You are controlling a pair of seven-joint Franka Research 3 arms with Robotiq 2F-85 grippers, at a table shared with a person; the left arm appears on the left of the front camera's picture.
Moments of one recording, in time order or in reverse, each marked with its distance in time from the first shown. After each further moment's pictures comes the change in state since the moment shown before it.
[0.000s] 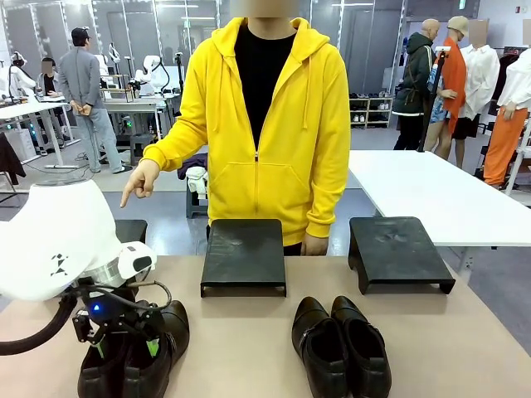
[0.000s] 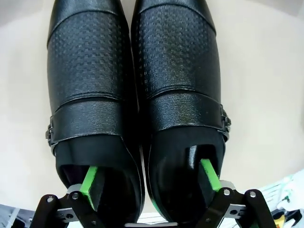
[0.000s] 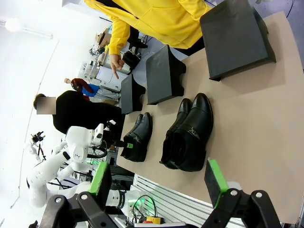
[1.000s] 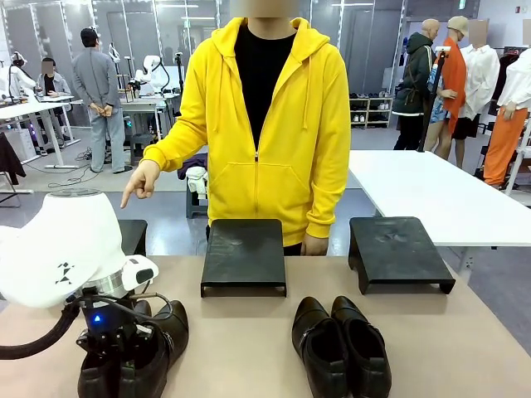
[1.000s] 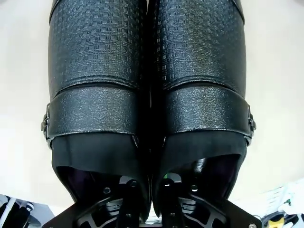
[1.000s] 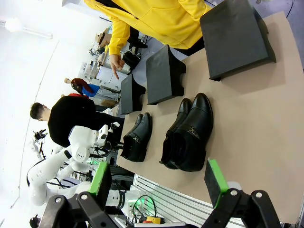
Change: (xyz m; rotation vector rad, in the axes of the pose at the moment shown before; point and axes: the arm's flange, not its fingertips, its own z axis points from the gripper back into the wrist) left arm -0.004 0.003 -0.016 0.044 0.059 0.047; right arm 0.000 0.000 0.000 0.000 0.000 0.000
